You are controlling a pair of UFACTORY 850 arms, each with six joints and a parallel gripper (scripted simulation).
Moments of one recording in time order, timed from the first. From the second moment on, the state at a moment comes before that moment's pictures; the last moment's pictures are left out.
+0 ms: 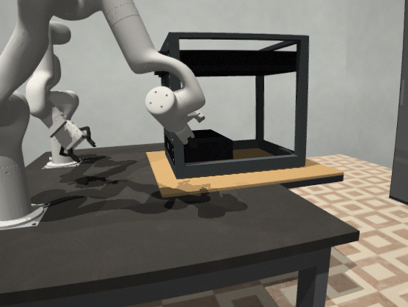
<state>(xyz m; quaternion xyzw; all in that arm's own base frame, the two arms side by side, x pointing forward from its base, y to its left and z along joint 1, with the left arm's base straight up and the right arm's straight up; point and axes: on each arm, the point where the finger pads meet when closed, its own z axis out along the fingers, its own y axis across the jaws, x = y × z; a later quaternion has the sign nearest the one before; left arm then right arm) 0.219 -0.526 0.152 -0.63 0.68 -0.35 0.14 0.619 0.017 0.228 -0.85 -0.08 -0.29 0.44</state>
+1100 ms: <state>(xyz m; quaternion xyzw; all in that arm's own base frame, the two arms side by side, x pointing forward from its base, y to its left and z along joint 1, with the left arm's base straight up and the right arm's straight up) 0.221 -0.456 0.328 -0.74 0.58 -0.26 0.22 0.602 0.041 0.248 -0.83 -0.04 -0.31 0.45</state>
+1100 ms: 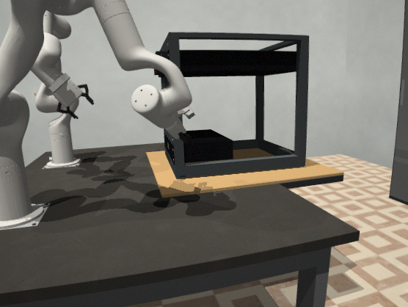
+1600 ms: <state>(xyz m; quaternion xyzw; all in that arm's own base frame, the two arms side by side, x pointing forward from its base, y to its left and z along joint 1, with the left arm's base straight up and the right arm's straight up) 0.157 -0.415 0.390 -0.78 0.60 -0.13 0.16 0.539 0.120 0.316 -0.78 0.10 -0.37 0.49</state>
